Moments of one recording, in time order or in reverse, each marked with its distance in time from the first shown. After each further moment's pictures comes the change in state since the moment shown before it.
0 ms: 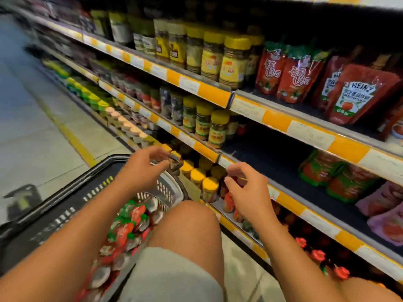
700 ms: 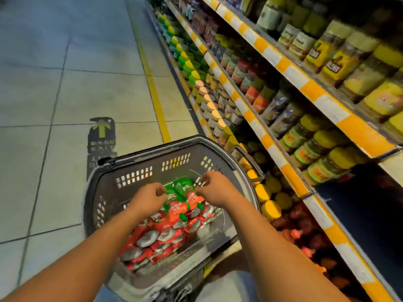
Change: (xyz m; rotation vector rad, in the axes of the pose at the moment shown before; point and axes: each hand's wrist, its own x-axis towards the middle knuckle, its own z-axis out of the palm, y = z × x) left_hand -0.122 -0.260 -0.026 -0.082 0.118 -0.645; right_hand 0.022 -0.113 0.285 -0.552 -0.970 0.000
